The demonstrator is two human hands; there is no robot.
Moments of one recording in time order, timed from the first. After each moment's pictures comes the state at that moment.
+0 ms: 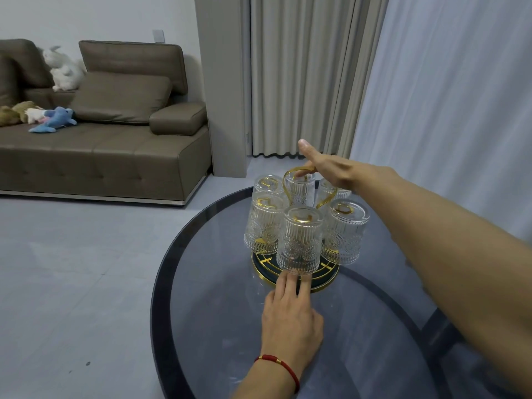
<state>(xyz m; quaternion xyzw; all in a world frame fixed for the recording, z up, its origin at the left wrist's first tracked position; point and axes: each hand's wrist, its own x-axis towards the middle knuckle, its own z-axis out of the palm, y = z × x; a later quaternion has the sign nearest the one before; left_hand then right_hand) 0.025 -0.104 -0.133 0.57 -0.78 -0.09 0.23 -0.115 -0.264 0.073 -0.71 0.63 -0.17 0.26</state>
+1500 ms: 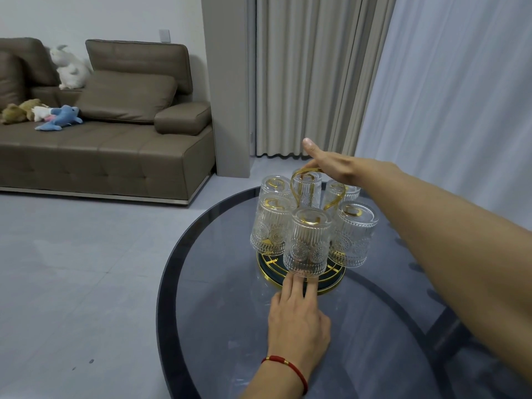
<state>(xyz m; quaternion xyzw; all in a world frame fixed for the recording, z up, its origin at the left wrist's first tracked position) 0.025 -0.102 -0.126 0.57 -0.78 -0.08 0.24 -0.107 -0.281 0.078 -0.72 0.62 -0.14 0.27</state>
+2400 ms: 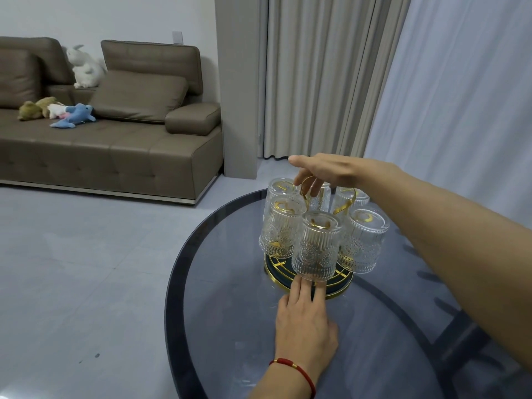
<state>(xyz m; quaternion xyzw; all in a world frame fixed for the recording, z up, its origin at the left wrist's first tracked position) 0.026 -0.101 -0.122 0.56 -0.79 -0.08 0.25 -0.074 -0.268 0.094 -0.76 0.59 -0.09 0.25</state>
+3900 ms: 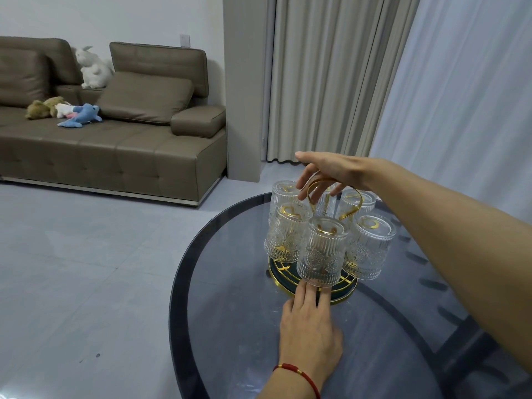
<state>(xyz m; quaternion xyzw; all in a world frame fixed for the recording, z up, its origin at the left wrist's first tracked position) 0.025 -0.106 -0.129 0.56 -0.79 -0.10 0.24 -0.067 -0.253 0.112 -0.73 0.60 -0.09 0.33</state>
